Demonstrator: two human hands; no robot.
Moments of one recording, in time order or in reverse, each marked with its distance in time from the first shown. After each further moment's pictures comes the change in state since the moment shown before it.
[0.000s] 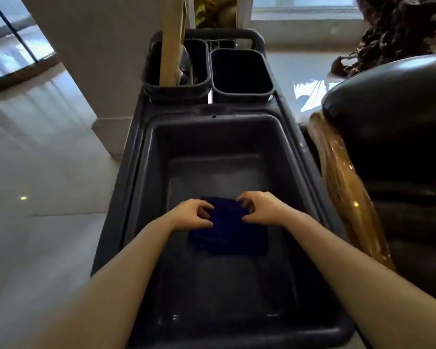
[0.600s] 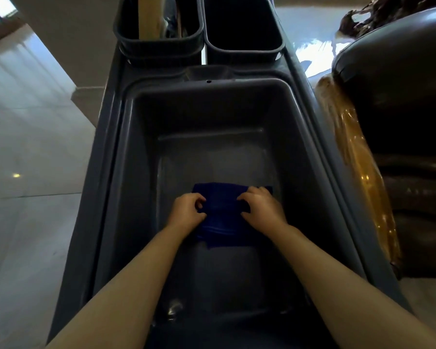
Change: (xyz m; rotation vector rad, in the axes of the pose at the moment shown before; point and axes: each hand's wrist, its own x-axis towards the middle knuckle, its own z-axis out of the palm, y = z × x) left_hand 0.044 -0.036 0.050 0.048 0.385 -0.070; right_hand 0.033 0.043 0.075 -0.177 0.284 0.044
